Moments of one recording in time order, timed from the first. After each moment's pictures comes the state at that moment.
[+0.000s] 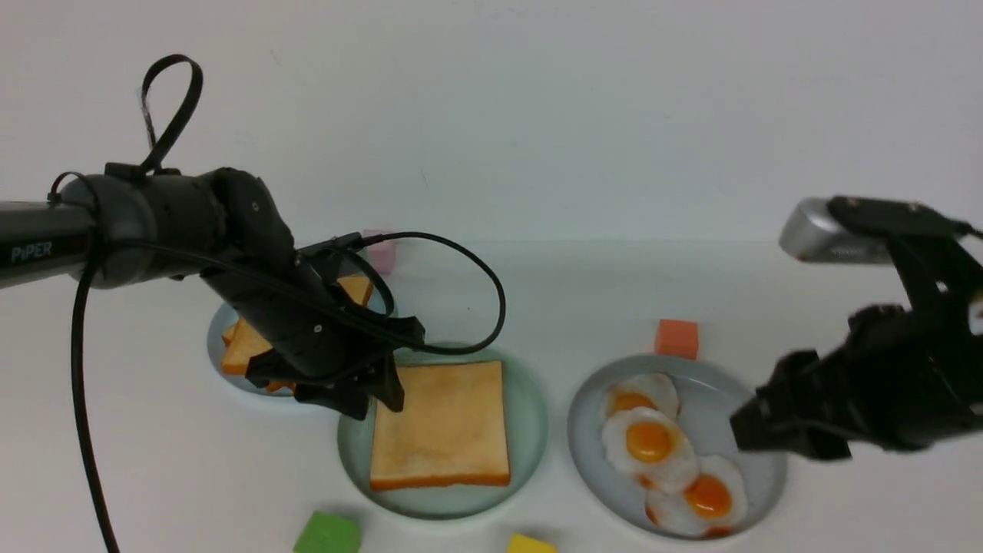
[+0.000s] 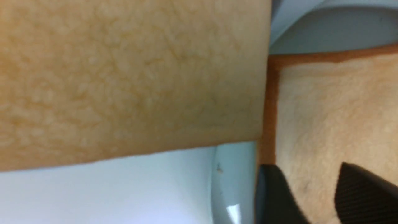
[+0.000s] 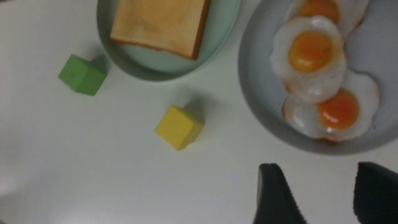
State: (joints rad) right arm 0.39 1.21 -0.95 0.35 0.82 -0.04; left arm -0.25 1.95 -1.33 -0.43 0.78 0.01
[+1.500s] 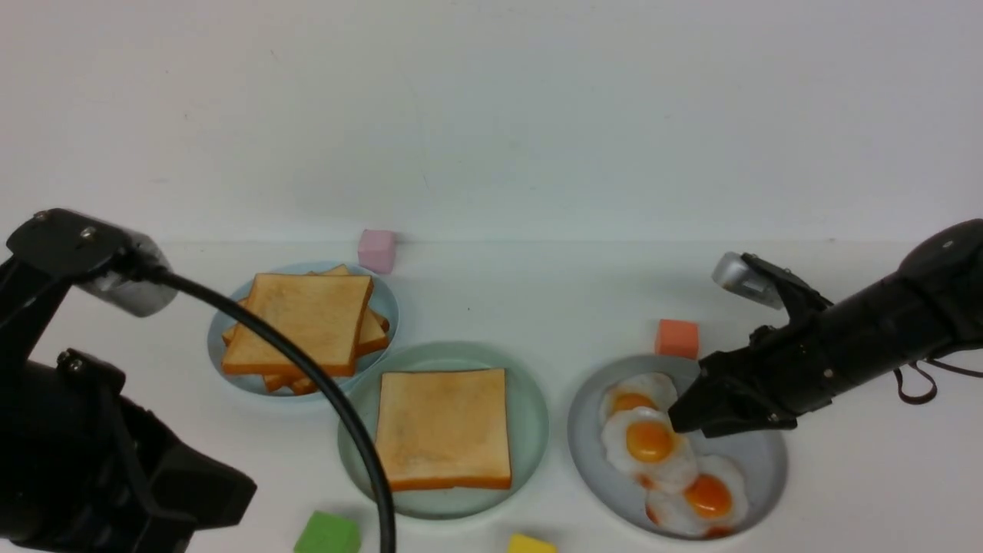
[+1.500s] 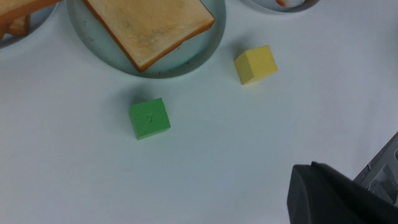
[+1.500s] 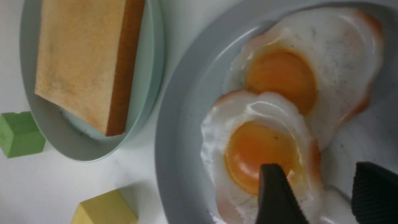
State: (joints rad) right arm 0.04 1.94 -1.12 0.96 0.82 -0.84; left arm -0.25 0.94 -0.87 -0.49 1.04 0.43
